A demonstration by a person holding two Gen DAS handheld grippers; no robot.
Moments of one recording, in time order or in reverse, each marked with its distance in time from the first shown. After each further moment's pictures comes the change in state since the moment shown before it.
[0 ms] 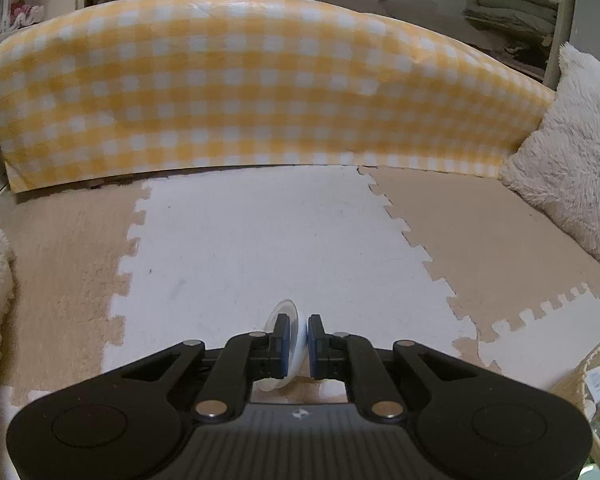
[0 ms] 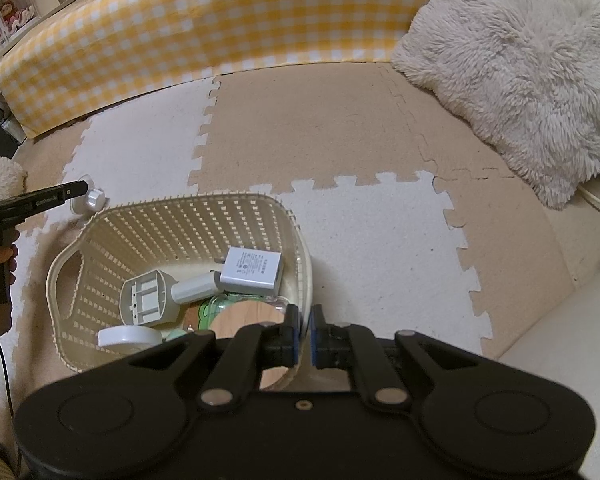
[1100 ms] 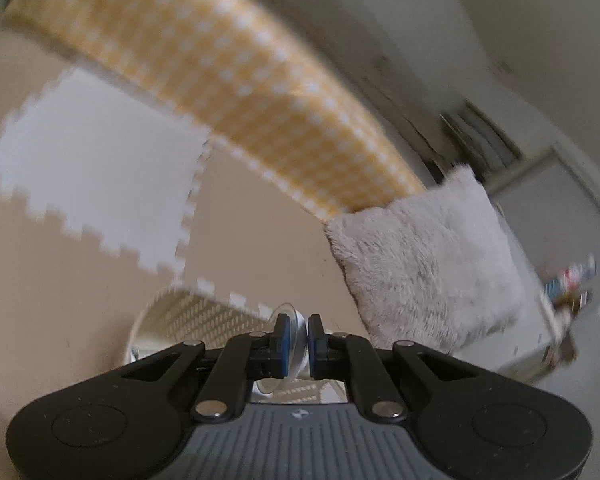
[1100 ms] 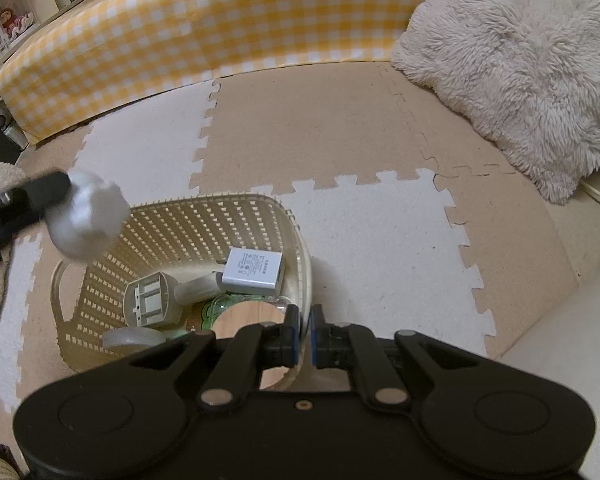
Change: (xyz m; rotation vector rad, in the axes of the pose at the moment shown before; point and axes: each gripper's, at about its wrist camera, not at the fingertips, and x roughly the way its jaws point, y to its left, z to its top) left arm -0.119 -0.120 -0.022 -0.633 0.021 -0.425; right arm 0.000 -0.002 -0.001 0.013 -0.002 0.012
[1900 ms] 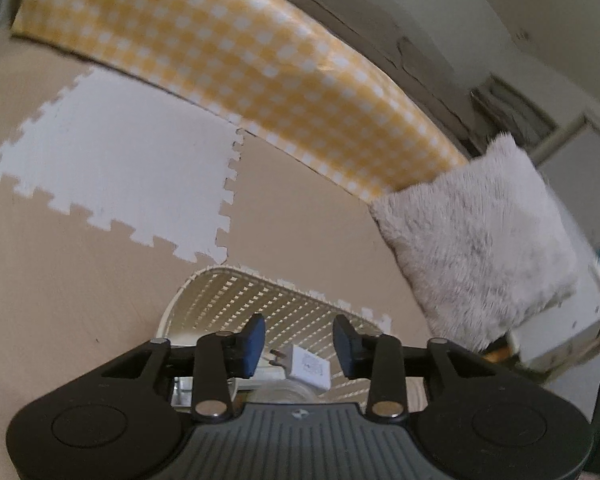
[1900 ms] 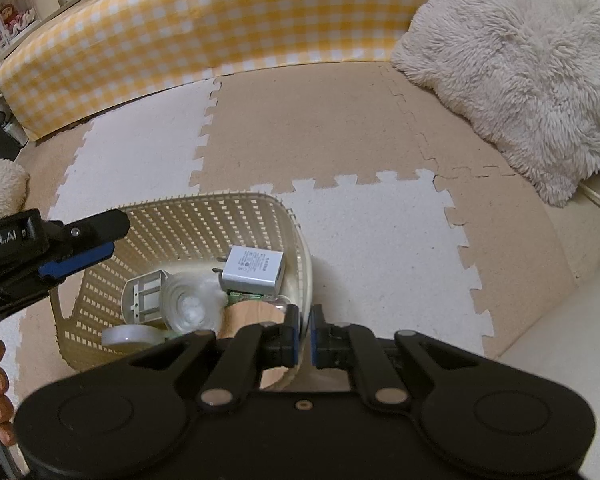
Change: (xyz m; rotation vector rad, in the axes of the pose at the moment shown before) left arm 0.026 0.005 -0.010 0.174 0.025 0.155; right arm -0.001 0.002 0.000 -0.009 0.000 -0.005
